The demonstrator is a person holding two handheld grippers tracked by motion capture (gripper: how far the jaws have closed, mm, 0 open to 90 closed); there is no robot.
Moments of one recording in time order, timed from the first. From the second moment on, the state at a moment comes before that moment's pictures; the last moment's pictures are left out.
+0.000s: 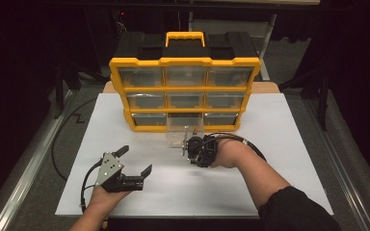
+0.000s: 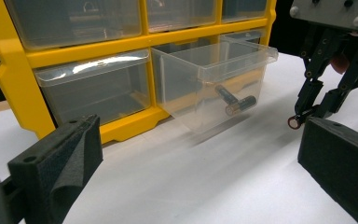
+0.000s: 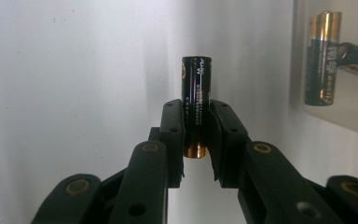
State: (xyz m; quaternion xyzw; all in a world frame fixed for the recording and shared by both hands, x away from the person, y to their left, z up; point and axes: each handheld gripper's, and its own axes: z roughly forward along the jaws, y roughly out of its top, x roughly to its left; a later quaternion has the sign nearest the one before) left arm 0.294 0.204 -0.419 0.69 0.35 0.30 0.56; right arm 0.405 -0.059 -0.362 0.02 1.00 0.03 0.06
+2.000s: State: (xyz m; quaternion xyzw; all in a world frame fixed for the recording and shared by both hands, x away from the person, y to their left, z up) left arm 0.293 0.206 -0.418 0.68 0.35 0.30 0.57; right arm 0.417 -0.052 -0.305 0.01 1.00 0.03 0.08
